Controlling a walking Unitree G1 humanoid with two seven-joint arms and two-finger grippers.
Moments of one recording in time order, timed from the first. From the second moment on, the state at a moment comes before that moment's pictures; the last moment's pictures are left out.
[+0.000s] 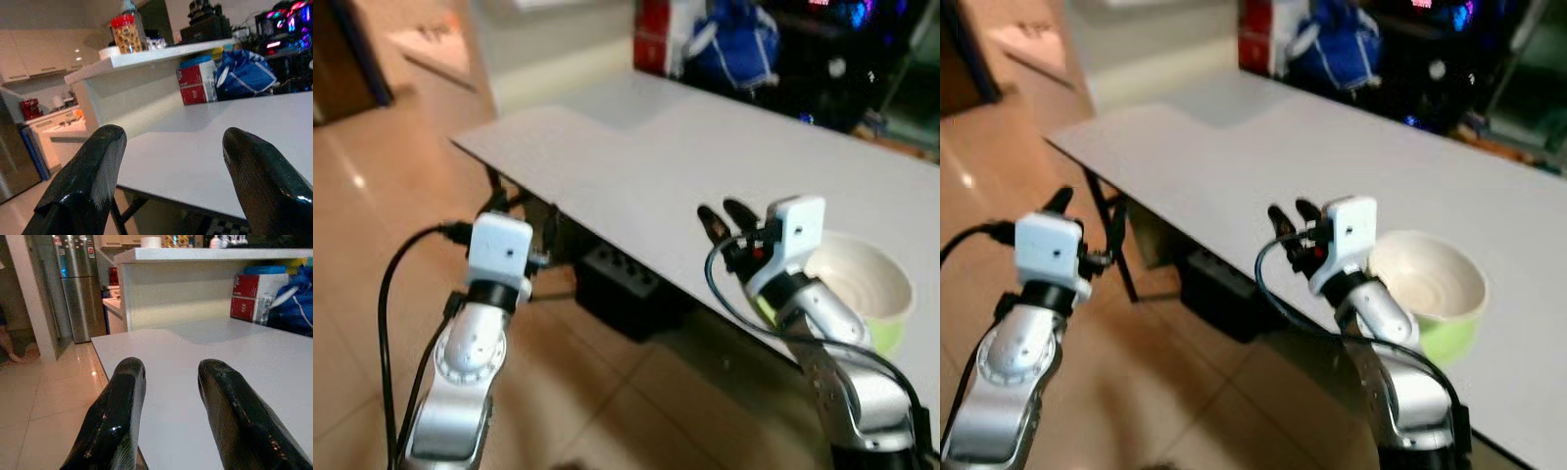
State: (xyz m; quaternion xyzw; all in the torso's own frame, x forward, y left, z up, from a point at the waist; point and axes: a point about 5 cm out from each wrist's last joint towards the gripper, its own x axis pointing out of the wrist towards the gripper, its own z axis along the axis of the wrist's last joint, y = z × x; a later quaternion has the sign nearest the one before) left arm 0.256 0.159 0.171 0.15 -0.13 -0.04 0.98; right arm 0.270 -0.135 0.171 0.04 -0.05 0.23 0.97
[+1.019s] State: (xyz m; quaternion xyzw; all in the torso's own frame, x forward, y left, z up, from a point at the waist) left arm 0.261 0.169 0.169 0.17 -0.12 -0.04 0.98; right arm 0.275 -0.115 0.172 0.05 -0.05 0.27 0.96
